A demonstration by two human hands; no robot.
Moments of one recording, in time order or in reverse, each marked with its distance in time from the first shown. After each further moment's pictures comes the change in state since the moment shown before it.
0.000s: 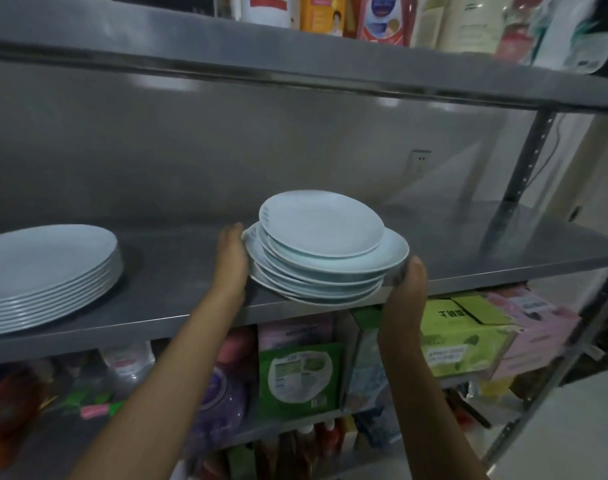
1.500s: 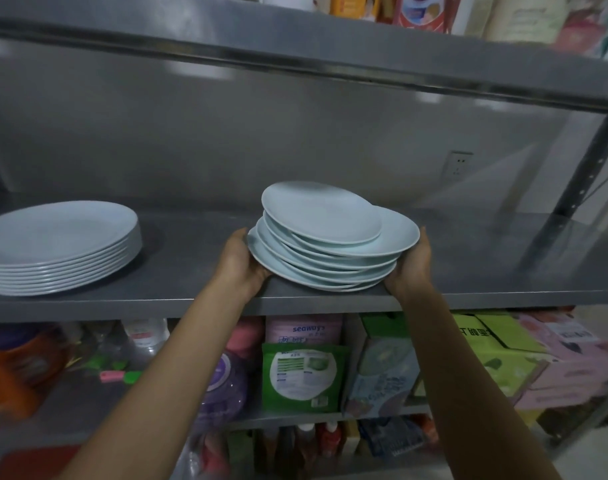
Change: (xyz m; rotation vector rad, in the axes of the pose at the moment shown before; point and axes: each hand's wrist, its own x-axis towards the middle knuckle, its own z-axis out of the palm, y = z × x) left_hand -0.023 0.012 0.005 -0.394 -0.088 -0.284; right_hand 0.102 0.013 0.032 0.434 -0.353 0.445
